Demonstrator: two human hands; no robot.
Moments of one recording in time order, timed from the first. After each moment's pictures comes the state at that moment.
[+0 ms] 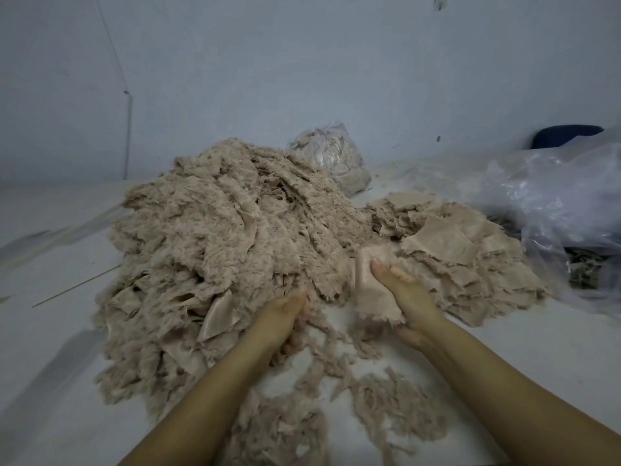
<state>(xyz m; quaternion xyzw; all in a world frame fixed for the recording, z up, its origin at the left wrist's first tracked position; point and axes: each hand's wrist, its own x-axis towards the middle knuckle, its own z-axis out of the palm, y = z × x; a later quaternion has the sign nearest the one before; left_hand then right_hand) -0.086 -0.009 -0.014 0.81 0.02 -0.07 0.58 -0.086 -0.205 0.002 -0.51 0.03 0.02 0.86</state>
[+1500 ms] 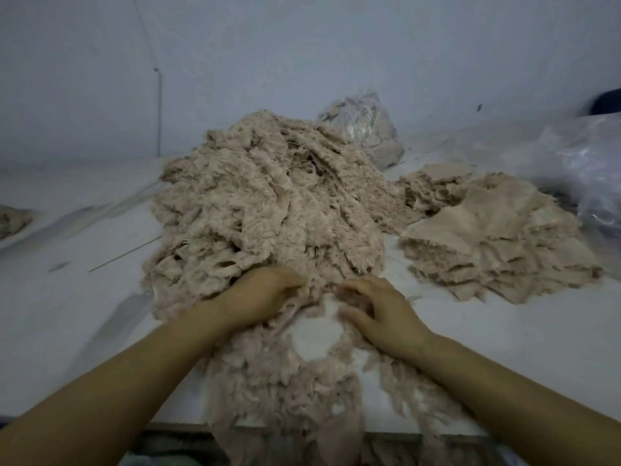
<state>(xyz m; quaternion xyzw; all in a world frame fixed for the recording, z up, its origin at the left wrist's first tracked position) -0.081 0.070 0.006 0.94 -0.32 0.06 0.07 -0.103 -0.159 -0.042 -0.91 -0.24 -0.07 0.33</state>
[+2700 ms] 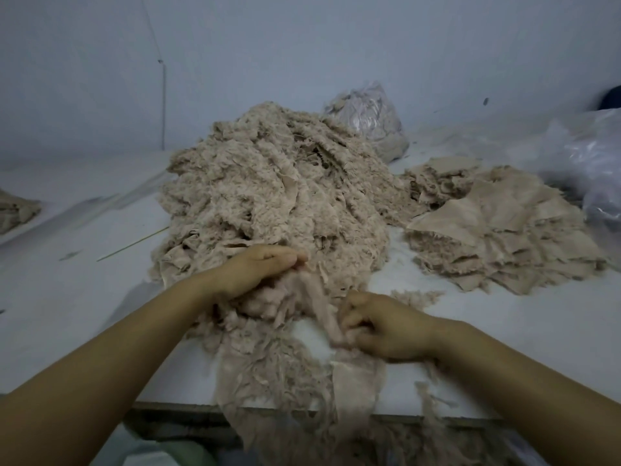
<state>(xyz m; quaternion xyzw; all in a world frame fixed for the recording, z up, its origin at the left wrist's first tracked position) -0.087 0.087 0.028 0.86 -0.21 -0.11 0.46 -0.120 -0.159 -0.017 -0.87 -0.39 0.12 0.28</state>
